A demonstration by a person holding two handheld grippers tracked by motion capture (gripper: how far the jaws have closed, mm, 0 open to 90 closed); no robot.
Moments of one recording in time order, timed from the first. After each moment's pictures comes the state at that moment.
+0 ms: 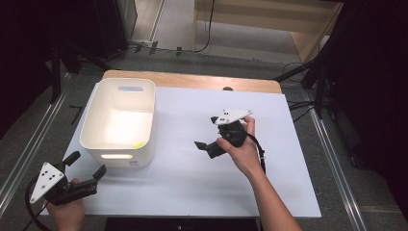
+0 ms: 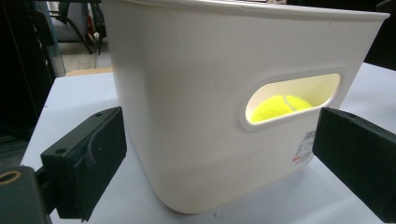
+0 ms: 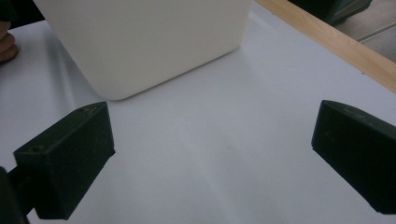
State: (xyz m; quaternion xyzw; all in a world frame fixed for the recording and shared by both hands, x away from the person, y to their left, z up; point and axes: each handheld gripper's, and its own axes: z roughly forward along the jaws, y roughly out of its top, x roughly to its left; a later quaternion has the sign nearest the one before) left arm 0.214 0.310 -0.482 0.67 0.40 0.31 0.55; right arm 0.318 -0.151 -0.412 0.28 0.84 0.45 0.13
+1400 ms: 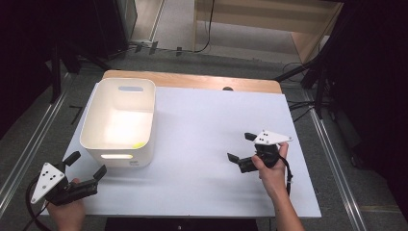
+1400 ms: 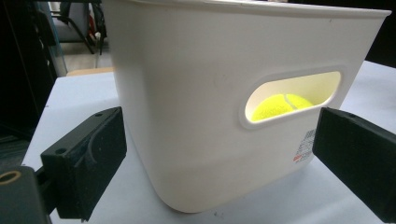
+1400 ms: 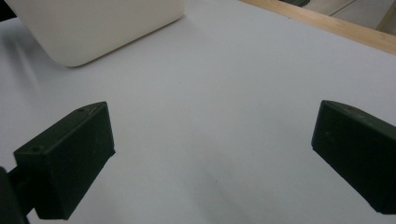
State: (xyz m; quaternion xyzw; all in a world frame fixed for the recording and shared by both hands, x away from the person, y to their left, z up) left arm 0.214 0.309 -0.482 0.67 0.40 0.31 0.54; right arm 0.273 -0.242 -0.461 0.36 0.79 0.47 0.16
